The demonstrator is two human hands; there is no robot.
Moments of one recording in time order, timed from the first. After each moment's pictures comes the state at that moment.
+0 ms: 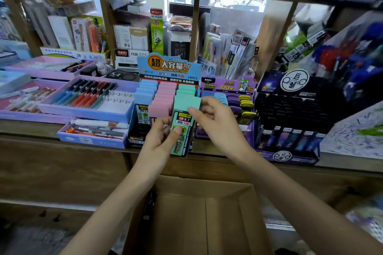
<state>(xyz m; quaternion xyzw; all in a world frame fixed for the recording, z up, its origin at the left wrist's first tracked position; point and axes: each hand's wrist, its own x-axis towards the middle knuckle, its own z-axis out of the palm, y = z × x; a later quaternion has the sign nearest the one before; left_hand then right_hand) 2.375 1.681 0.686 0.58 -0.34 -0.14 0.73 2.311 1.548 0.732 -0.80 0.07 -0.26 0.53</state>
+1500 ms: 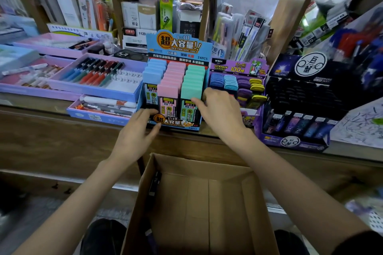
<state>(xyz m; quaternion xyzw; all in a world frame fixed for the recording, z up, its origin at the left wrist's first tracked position) 2.426 1.728 0.643 0.85 -0.37 0.07 0.36 2.338 1.541 0.702 -0.95 0.16 -0.28 0.04</state>
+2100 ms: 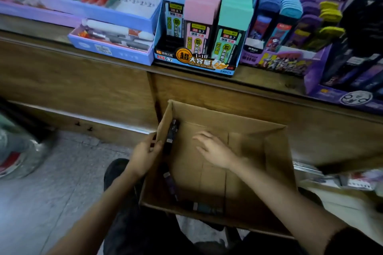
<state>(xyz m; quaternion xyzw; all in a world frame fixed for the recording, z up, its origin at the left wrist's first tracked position) 2.376 1.801 0.466 0.86 -0.16 -0.26 0.41 2.292 1.583 0.460 -0.96 0.03 0.14 0.26</state>
